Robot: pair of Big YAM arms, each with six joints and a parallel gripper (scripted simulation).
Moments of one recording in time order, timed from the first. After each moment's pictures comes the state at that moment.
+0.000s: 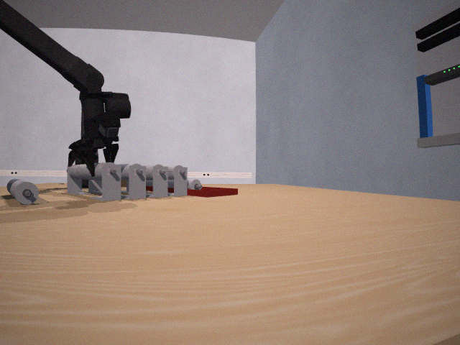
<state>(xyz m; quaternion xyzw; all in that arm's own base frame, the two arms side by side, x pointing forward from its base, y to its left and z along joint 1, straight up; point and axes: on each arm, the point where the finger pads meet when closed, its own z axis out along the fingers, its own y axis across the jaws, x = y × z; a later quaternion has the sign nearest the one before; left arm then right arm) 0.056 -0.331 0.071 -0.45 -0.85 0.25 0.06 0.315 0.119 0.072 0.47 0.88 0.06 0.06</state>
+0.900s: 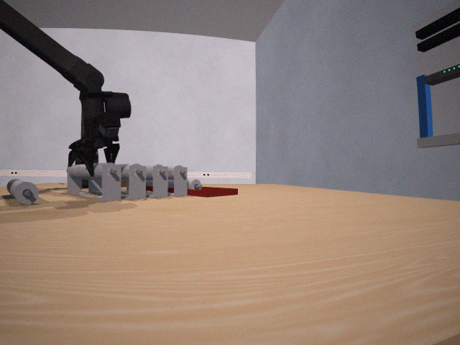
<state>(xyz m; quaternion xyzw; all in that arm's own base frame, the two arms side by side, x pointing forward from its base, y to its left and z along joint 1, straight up) 0.056 -0.331 0.071 -0.45 -0.85 0.25 0.06 0.315 0.119 0.072 0.47 0.88 0.06 0.05</state>
